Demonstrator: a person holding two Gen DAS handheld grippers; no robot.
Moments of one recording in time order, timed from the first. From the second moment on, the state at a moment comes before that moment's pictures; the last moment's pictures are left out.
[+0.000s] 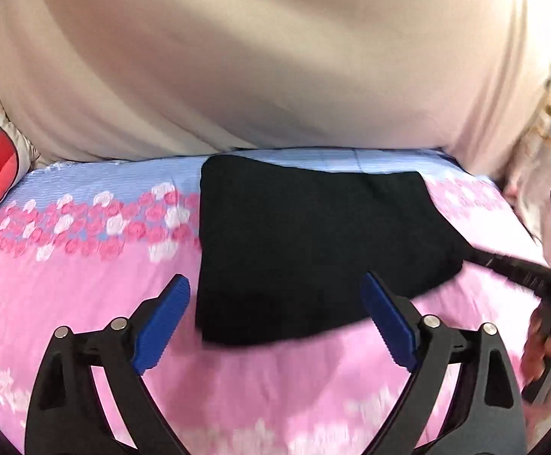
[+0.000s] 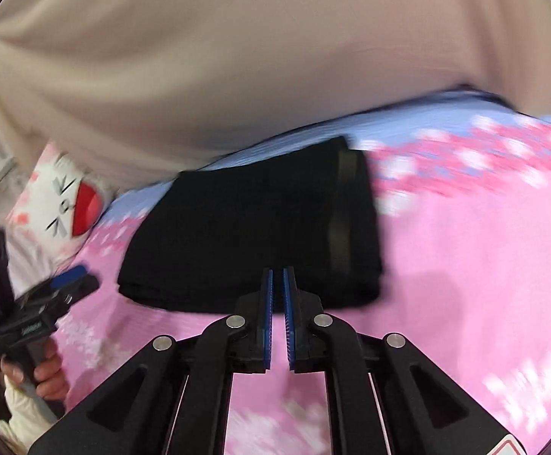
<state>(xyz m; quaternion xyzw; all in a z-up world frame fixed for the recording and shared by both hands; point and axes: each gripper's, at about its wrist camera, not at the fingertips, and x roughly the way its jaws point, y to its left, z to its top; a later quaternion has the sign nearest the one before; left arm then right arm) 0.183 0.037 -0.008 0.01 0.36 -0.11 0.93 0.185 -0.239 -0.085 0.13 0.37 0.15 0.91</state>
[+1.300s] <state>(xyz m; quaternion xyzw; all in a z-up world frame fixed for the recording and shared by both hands) 0.216 0.036 -0.064 0.05 0.39 -0.01 0.92 0.208 -0.240 -0.095 0.08 0.37 0.08 0.92</state>
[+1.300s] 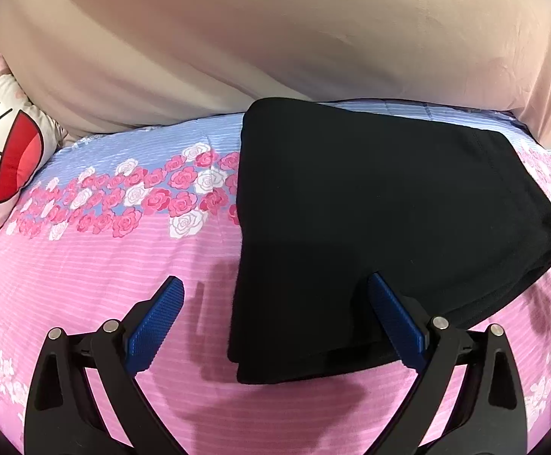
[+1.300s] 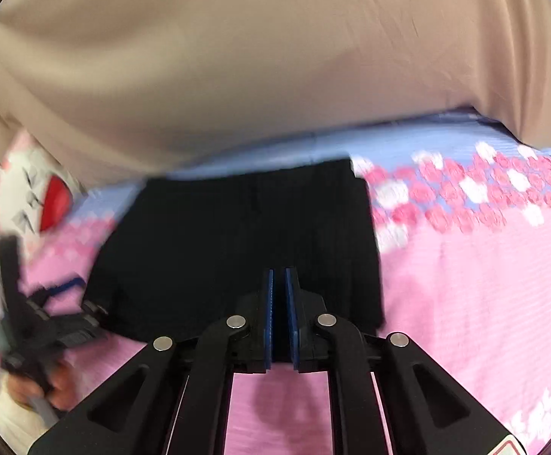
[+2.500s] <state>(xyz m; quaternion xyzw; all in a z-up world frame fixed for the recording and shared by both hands) 0.194 0.022 -0.074 0.07 0.39 0.03 0.92 0.172 -0.298 -0.103 0.16 0.34 -0.03 0.93</state>
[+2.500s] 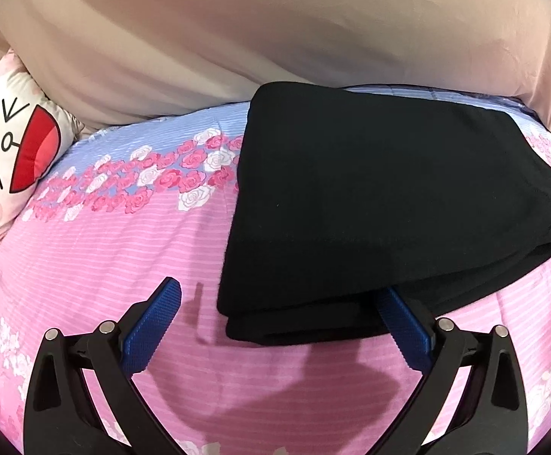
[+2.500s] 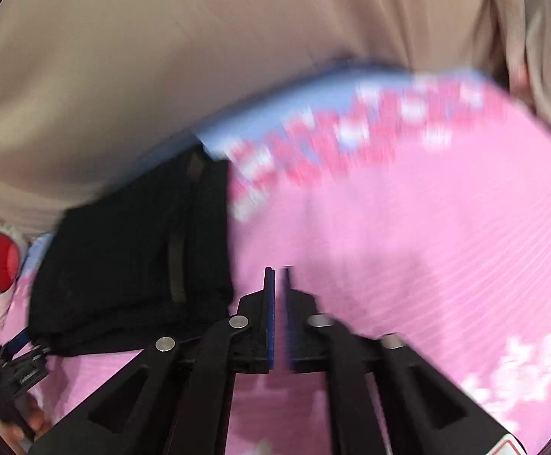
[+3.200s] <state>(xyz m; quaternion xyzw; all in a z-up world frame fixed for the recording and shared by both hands) 0.200 0.030 -0.076 0.05 0.40 0.01 0.91 0.194 -0.284 -0.130 0.18 0.39 0.05 0.90</state>
